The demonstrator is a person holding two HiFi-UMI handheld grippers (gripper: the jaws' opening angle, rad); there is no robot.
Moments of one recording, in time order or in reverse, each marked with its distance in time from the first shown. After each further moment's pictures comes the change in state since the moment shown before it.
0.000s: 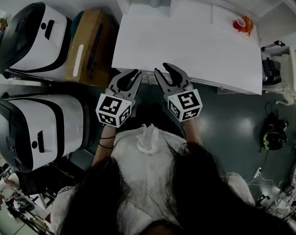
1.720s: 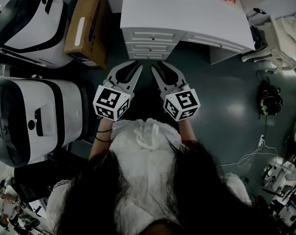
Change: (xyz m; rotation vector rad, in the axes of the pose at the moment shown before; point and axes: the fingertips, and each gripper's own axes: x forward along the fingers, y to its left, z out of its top) left arm -0.218 -0.047 -0.081 0.028 -0.068 -0.188; right arm -0.104 0.237 -0.071 0.055 -0.048 -0.147
